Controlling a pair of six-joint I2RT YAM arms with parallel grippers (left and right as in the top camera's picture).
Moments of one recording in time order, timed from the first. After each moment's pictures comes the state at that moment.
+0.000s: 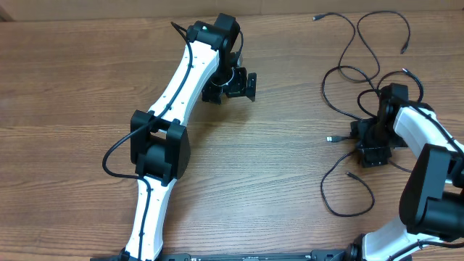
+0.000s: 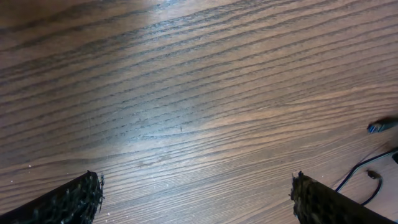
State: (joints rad) left arm -0.38 2.41 2.30 -1.41 0.31 -0.33; right arm -0.23 1.81 1.08 -0.84 -0.06 1.19
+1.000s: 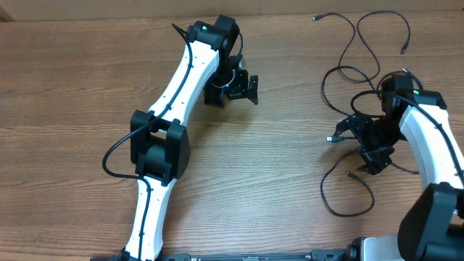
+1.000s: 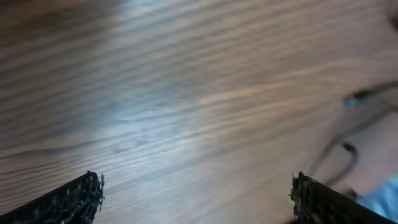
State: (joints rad) left arm -0.38 2.41 2.30 -1.45 0.41 -0.30; right arm -0.16 1.62 1.19 -1.23 -0.24 0.81
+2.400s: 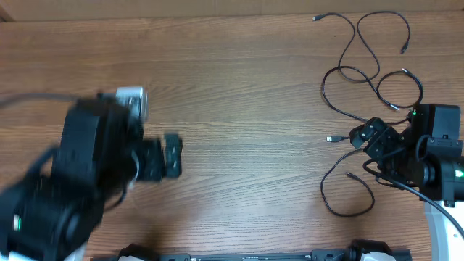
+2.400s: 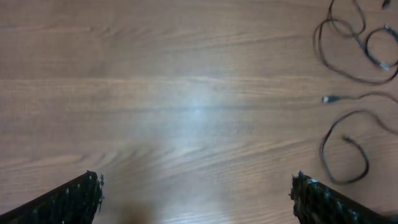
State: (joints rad) left arm -0.36 1.12 1.72 -1.52 -0.02 -0.37; right arm -0.10 1.04 1.19 -1.26 -0.14 0.65
